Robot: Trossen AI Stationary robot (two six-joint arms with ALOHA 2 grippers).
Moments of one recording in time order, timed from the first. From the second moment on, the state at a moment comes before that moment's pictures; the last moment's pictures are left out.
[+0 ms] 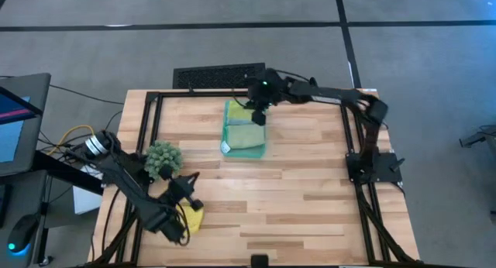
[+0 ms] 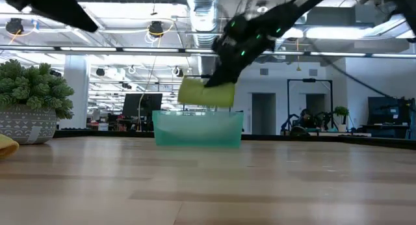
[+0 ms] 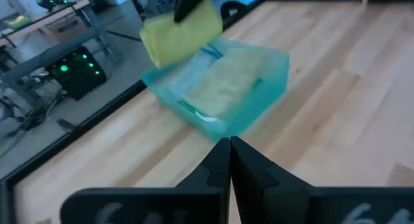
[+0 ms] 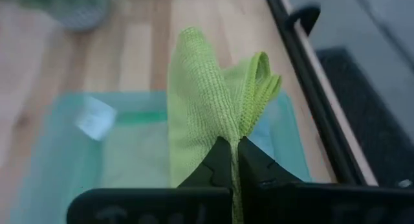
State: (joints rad) left arm -0.85 1.69 1.15 -1.49 -1.15 -1.79; right arm -0.48 1.87 1.40 -0.25 -0.32 -0.32
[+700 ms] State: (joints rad) left arm -0.77 1.55 0.91 -1.37 -1.18 -1.63; right arm -0.61 2.21 1.74 -0.54 -0.57 -0.31
